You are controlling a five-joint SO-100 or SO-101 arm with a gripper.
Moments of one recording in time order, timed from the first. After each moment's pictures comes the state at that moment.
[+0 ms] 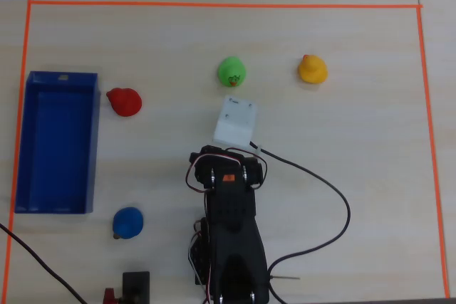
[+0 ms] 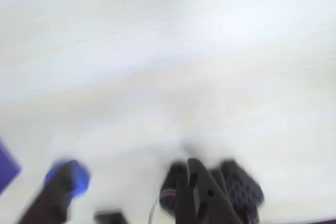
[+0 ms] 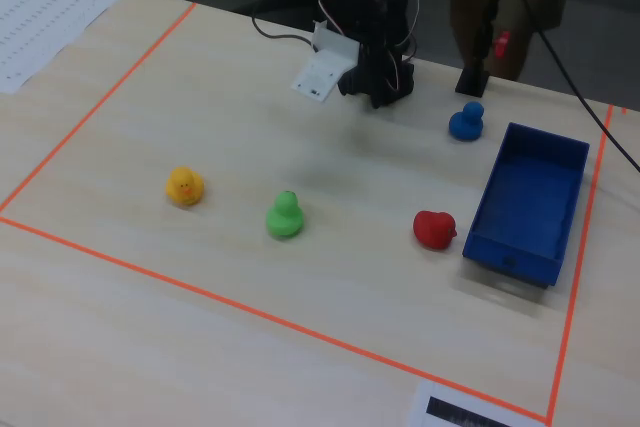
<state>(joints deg) -1.9 143.4 124.3 95.0 -68.6</state>
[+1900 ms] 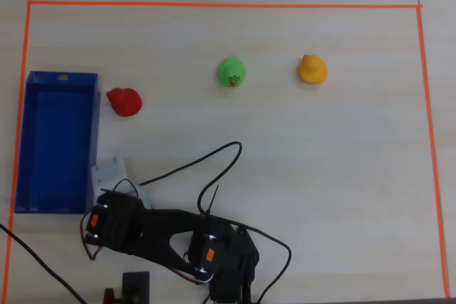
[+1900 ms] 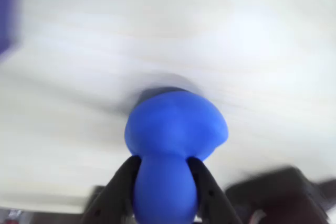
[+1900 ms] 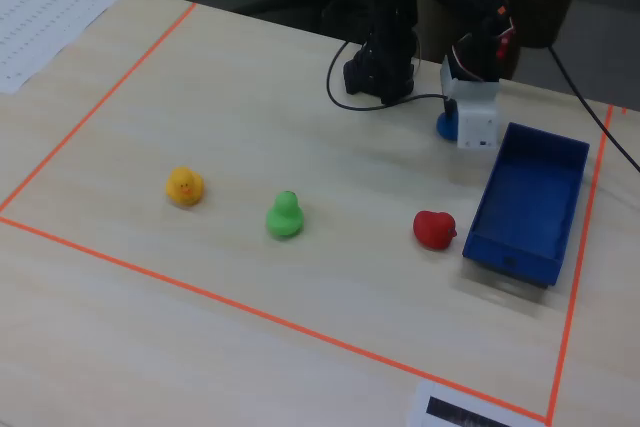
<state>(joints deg) -67.5 106.6 126.1 72.4 -38.1</state>
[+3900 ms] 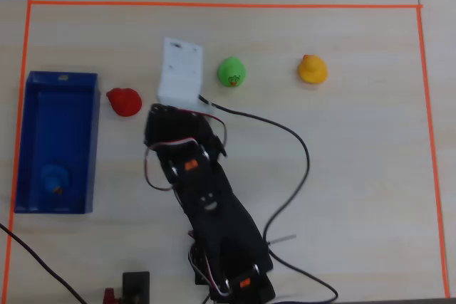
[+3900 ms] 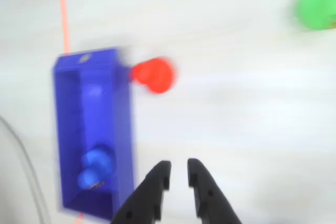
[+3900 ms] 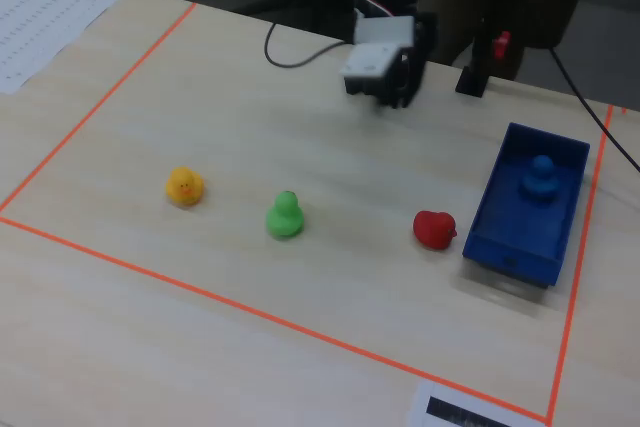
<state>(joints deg) -18.1 135.7 110.0 73.2 -53.1</state>
